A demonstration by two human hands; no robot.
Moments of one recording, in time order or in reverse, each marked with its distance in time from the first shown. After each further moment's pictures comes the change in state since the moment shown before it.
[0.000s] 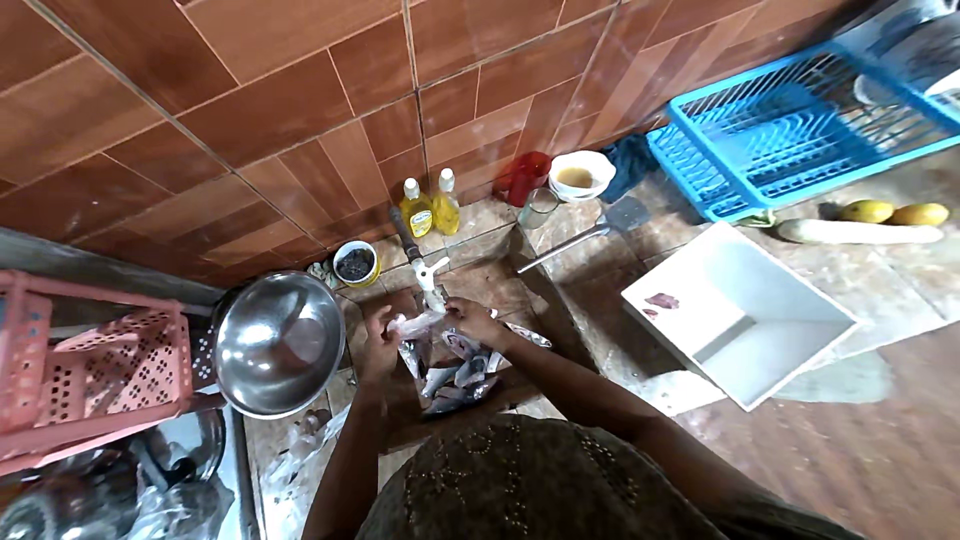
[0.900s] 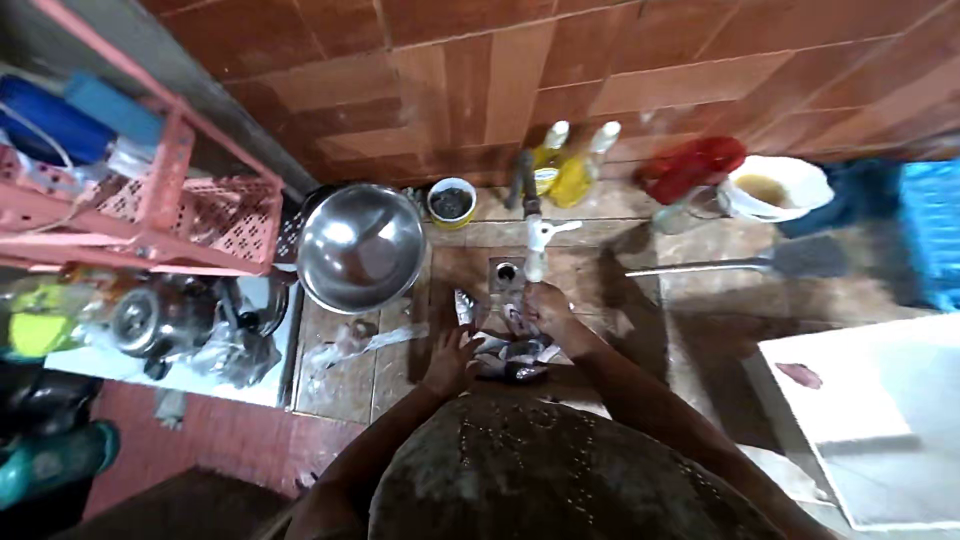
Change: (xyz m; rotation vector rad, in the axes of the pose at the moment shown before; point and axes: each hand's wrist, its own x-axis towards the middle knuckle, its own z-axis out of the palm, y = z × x) left_hand -0.127 -0.044 0.028 0.552 -0.179 0.064; right_hand 0.011 0.006 0.038 0.554 0.176 0.569
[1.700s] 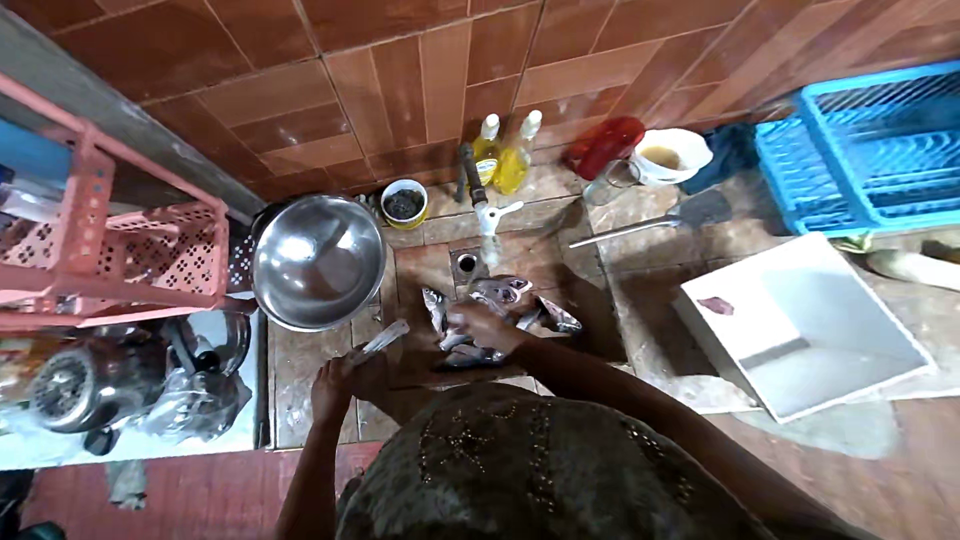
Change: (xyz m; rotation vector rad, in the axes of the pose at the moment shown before) left_hand -0.085 -0.140 -0.065 0.281 0.185 -0.507; right_hand -0.070 0.029 0.057 -0.054 -0.273 0.043
